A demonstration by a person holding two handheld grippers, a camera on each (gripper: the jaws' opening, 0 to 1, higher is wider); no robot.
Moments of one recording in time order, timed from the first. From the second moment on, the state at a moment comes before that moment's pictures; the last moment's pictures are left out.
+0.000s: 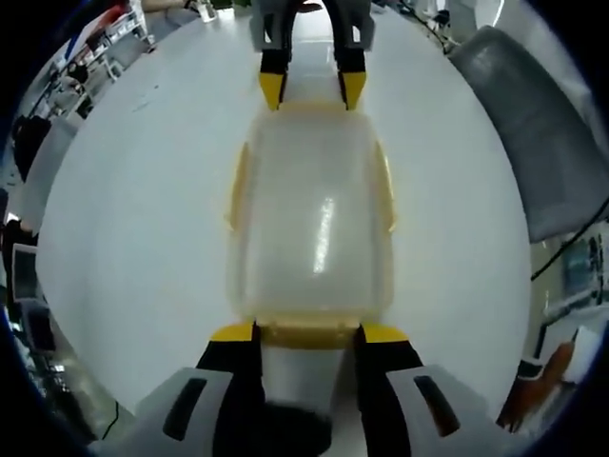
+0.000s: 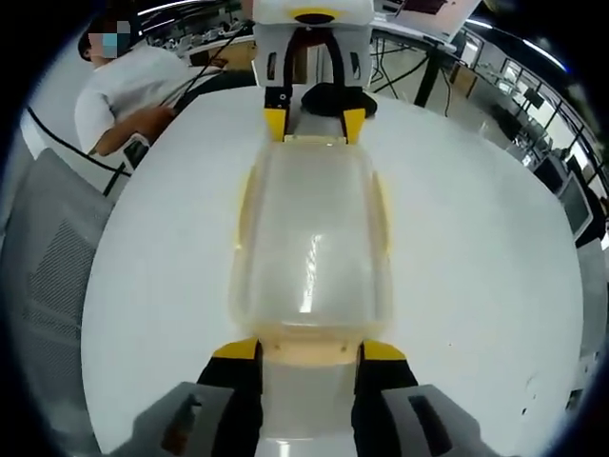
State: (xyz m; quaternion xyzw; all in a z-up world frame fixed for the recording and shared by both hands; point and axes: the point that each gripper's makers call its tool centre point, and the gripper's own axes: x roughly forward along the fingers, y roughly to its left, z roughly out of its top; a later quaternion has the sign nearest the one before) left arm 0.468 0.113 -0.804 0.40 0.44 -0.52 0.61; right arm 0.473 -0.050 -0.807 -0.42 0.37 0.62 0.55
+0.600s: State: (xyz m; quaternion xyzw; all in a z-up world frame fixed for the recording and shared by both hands) left arm 0.462 0.106 -0.792 0.42 0.45 -0.49 0.62; right arm 0.471 -0.060 -0.796 -0.45 0.37 0.60 0.55
